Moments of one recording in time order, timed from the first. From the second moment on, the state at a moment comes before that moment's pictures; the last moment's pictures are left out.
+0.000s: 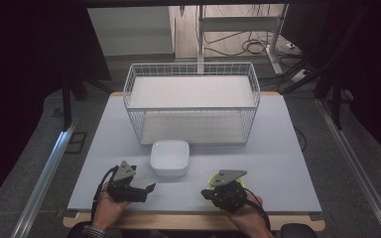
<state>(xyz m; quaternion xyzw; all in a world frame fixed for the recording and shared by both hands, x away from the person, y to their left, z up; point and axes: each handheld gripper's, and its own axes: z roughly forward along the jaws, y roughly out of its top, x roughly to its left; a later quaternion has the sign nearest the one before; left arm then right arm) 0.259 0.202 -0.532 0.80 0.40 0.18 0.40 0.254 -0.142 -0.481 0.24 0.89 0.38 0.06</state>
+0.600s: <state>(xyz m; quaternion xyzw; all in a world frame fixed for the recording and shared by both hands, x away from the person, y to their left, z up) 0.259 0.201 -0.533 0.80 0.41 0.17 0.40 0.283 -0.205 -0.477 0.32 0.86 0.38 0.08</state>
